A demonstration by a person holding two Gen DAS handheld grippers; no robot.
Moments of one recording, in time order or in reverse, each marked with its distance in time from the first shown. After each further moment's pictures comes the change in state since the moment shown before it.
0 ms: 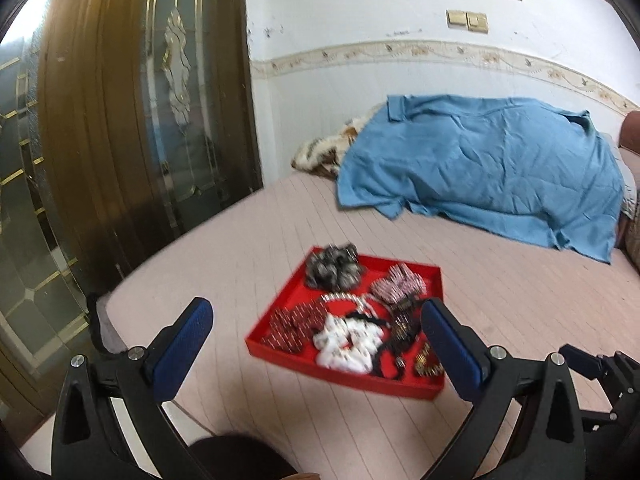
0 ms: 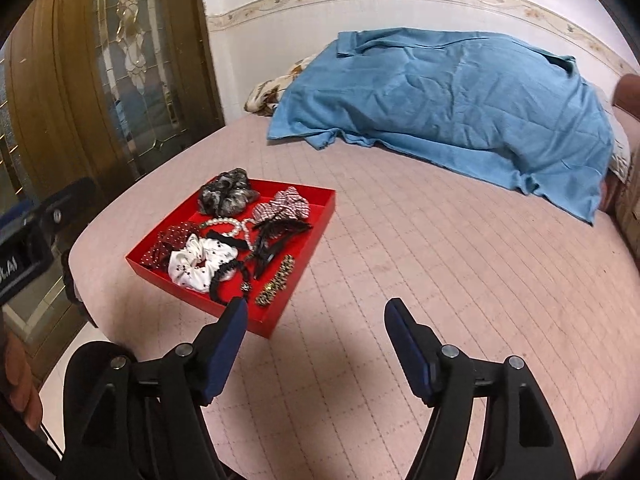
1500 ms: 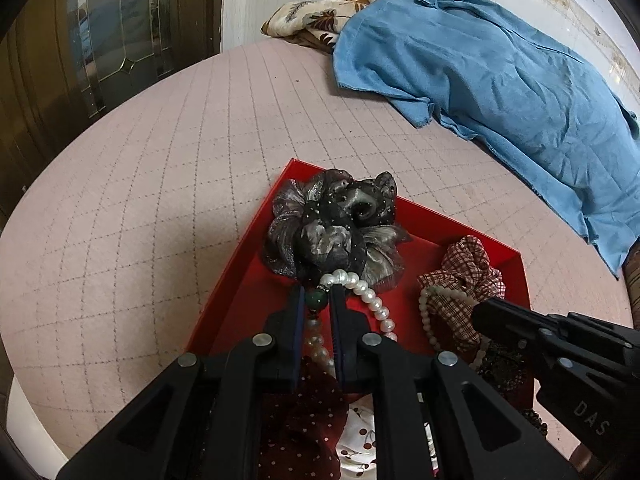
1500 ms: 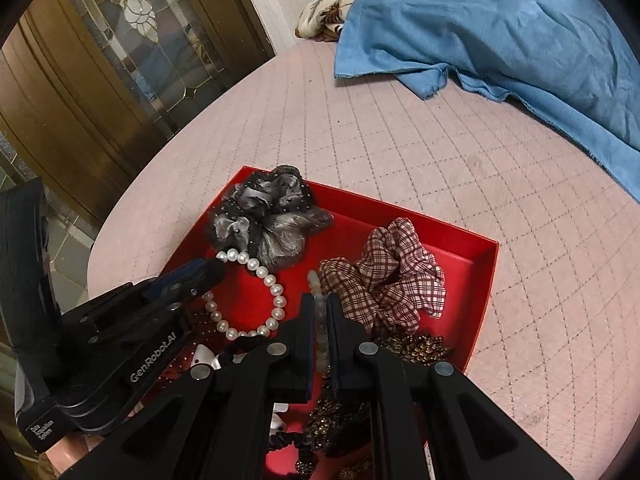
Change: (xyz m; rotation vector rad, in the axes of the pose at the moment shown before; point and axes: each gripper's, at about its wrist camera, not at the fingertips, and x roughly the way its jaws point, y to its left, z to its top) left arm 0.264 0.027 0.010 -0.124 0.440 -0.184; right arm 0.217 0.056 0.115 -0.019 0.315 0.290
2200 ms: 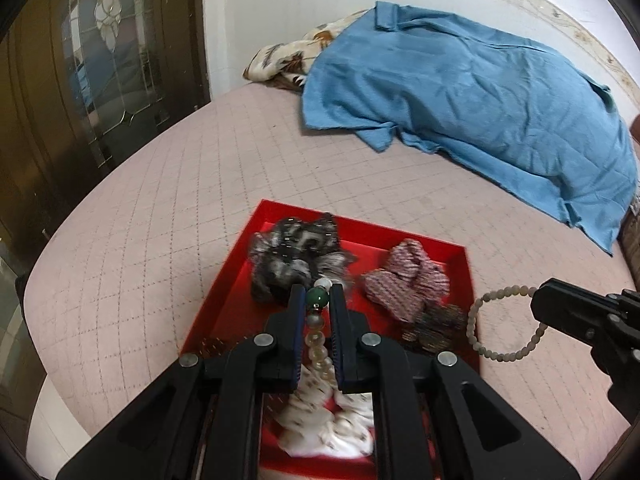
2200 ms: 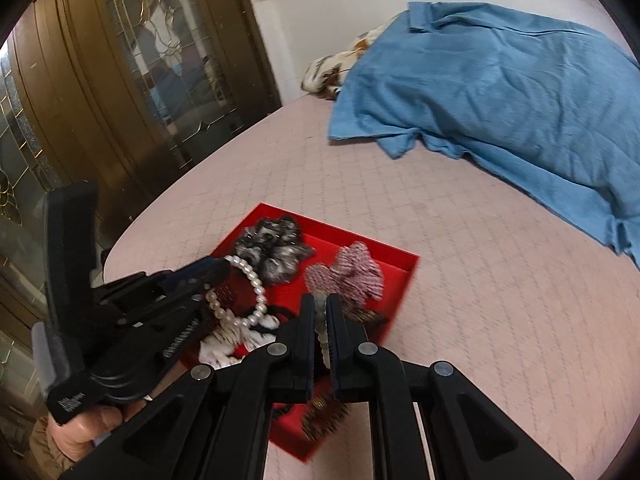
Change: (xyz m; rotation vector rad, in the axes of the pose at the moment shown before) left arm -0.060 -0.041 -0.009 0.106 -0.102 0.049; right arm -0.104 0.006 -0.028 -0.075 -0.158 -0.041
